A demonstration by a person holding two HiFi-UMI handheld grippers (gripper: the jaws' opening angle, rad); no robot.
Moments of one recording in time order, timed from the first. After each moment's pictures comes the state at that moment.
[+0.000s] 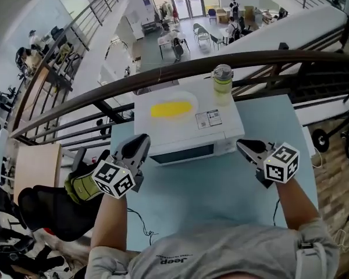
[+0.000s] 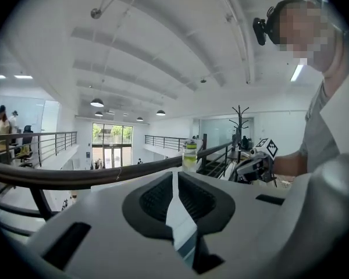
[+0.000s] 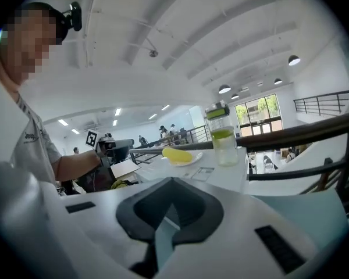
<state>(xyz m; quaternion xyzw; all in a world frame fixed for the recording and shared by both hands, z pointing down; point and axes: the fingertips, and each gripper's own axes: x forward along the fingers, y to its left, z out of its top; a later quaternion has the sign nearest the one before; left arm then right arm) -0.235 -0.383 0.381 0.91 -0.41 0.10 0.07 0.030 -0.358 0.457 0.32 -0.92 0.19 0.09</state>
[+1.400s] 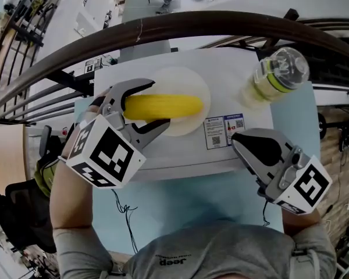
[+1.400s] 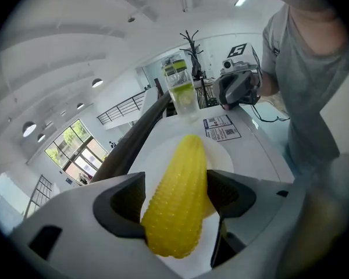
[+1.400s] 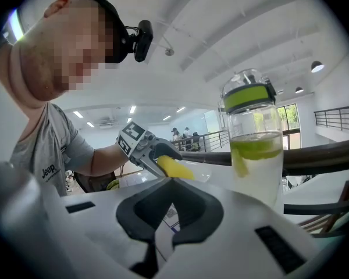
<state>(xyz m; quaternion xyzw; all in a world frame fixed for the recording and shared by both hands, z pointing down) -0.167 -0.540 0.501 0.87 -0.20 0.44 -0.09 -0.050 -0.470 0.460 0.25 -0.96 0.12 0.09</state>
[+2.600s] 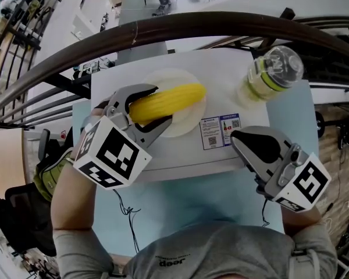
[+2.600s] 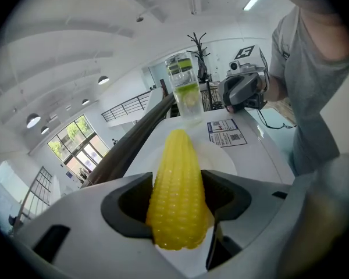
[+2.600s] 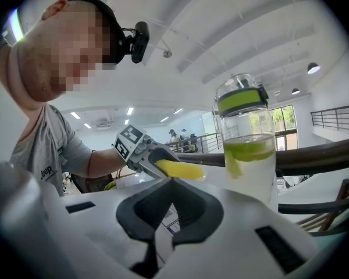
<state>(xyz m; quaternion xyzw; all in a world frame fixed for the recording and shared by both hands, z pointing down) -0.157 -0.543 0.507 0.88 -0.22 0.42 -0.07 -0.044 -0.475 0.460 0.27 -0.95 0.12 0.09</state>
